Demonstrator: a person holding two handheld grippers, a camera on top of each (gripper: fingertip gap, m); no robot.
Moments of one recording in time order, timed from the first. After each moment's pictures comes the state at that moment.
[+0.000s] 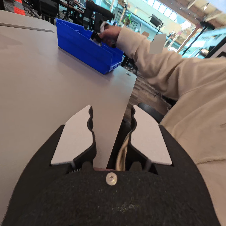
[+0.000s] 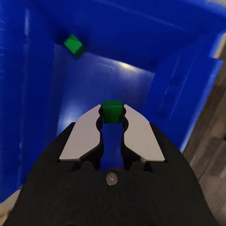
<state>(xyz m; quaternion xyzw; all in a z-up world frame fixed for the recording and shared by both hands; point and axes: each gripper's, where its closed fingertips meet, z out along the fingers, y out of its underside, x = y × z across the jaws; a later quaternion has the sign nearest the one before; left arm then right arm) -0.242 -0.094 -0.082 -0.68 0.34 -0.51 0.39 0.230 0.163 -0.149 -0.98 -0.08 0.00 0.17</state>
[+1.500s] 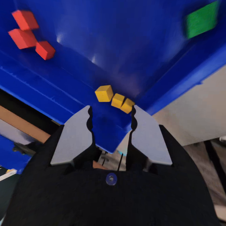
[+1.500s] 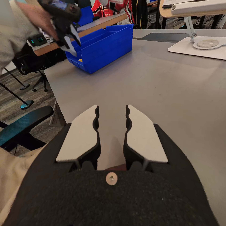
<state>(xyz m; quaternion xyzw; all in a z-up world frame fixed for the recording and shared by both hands) -0.575 0.084 -0.127 -0.85 0.48 0.19 0.02 -0.125 -0.052 -0.103 -0.75 -0.29 0.34 0.50</state>
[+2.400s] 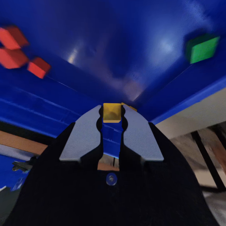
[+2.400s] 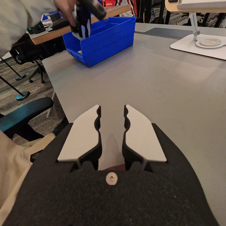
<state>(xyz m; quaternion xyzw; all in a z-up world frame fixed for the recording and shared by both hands) -0.572 0.110 -0.138 -0.85 0.49 0.14 -0.10 -0.120 -0.060 -0.107 -0.75 -0.31 0.32 0.49</state>
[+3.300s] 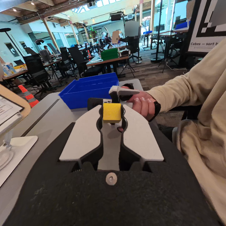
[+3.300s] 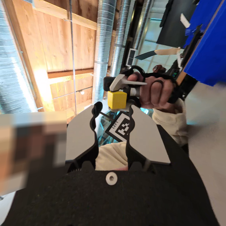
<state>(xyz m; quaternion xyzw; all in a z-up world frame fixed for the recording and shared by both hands) -0.191 -0.031 0.003 -0.48 0.56 -0.42 0.53 -0.191 -0.029 -0.005 -0.47 -0.05 0.88 0.10</state>
